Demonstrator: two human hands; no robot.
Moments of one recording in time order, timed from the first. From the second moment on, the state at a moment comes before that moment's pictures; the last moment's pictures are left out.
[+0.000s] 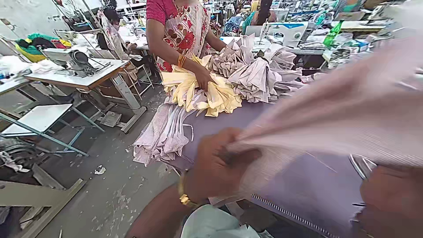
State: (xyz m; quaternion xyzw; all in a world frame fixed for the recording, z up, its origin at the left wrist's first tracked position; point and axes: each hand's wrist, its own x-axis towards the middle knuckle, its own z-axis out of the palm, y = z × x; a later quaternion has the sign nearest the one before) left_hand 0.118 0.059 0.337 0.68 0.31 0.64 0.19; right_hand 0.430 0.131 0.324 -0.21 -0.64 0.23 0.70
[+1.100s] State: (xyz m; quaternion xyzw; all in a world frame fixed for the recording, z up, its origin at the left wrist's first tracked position) left_hand -0.251 0.171 0.221 0.47 0.80 0.28 0.23; right_hand 0.099 0.251 0.213 -0.43 -0.81 0.34 0.20
